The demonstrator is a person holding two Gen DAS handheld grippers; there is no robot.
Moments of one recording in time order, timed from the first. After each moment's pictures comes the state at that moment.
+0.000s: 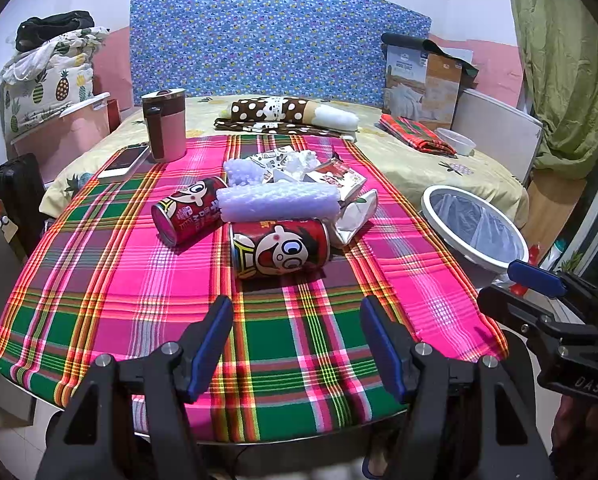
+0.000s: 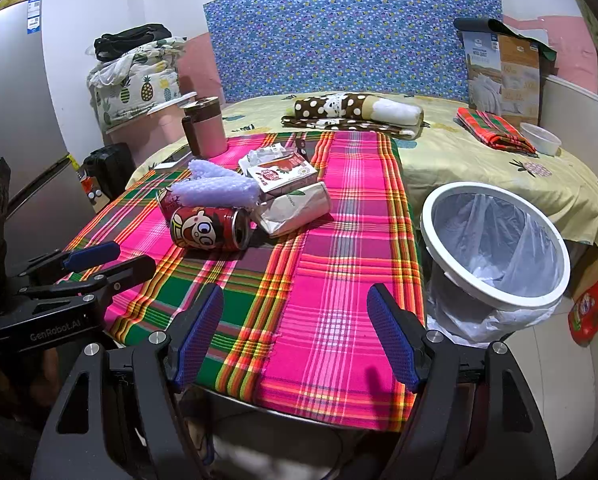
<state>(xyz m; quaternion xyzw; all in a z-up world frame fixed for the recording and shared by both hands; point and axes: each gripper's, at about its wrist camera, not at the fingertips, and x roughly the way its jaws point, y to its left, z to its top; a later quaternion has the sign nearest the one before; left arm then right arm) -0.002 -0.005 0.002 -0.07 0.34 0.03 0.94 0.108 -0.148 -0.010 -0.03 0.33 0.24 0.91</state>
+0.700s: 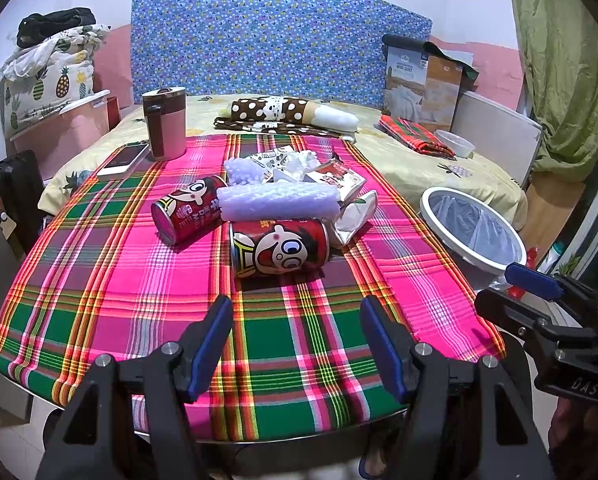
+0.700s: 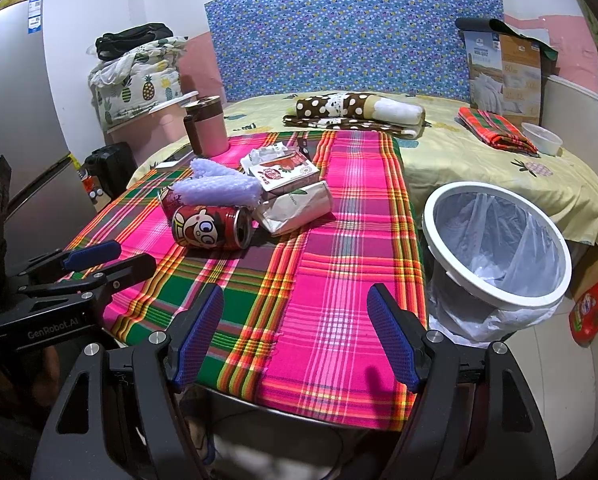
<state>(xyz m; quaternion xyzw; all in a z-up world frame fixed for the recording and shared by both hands) -0.001 -0.010 0.007 -0.07 0.34 0.02 0.94 0.107 -0.148 -0.010 -0.03 0.33 0.24 0.91</state>
